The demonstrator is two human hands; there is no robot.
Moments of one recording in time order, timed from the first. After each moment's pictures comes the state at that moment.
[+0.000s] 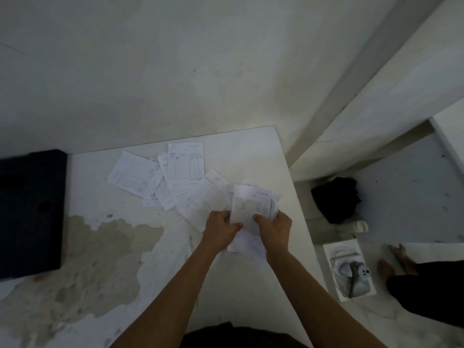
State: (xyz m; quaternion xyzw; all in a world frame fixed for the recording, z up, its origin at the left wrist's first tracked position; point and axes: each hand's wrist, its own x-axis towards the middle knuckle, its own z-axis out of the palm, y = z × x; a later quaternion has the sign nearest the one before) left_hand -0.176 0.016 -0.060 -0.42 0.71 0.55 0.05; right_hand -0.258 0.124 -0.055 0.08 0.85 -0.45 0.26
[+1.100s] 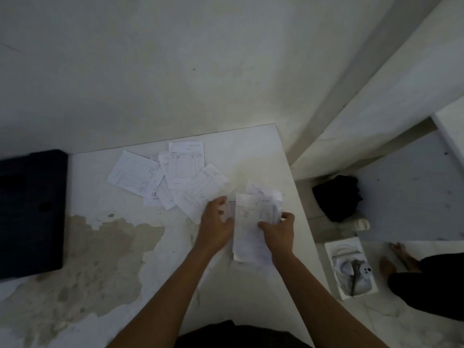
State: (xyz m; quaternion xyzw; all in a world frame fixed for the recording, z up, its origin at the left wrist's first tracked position) left_hand -0.168 0.008 -0.064 -0.43 0.74 0.51 -0.05; right_hand -0.259 0.141 -0.066 0.13 0.82 -0.47 0.30
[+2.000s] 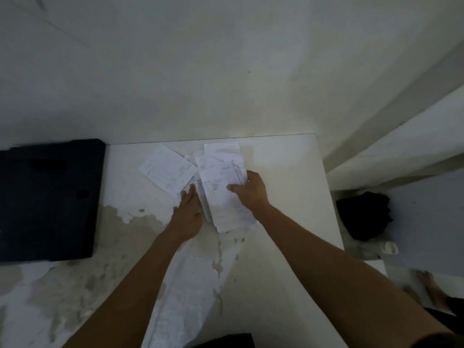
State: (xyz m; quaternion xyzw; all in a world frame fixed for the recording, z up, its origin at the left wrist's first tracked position) left_hand -0.099 -0.124 -0.073 -0.40 0.81 0.42 0.11; right_hand -0.273 -0.038 -0.057 -0.16 0.81 -0.41 0.38
